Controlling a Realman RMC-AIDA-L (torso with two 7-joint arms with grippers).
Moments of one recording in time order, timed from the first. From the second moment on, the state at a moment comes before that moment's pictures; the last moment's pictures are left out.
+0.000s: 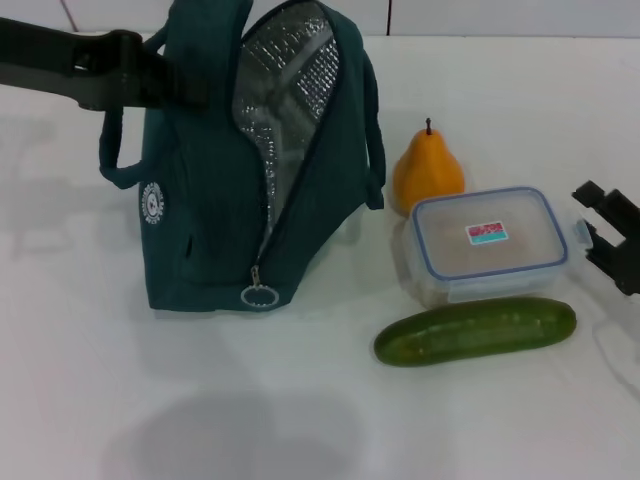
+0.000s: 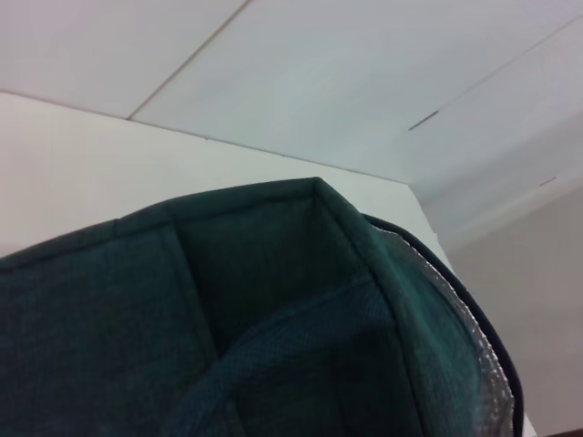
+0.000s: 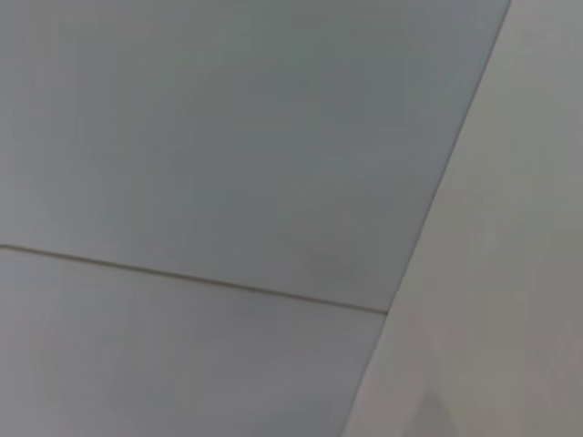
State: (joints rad) left arm -0.65 -1.93 0.68 1.10 2.10 1.84 -2.67; right arm 0.44 2.03 -1.08 0.07 -0.89 -1.39 1.74
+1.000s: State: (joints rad) left arm -0.65 -1.93 0.70 1.11 2.11 1.84 -2.67; right arm 0.50 2.03 -1.07 0.06 -0.99 -1.35 1.78
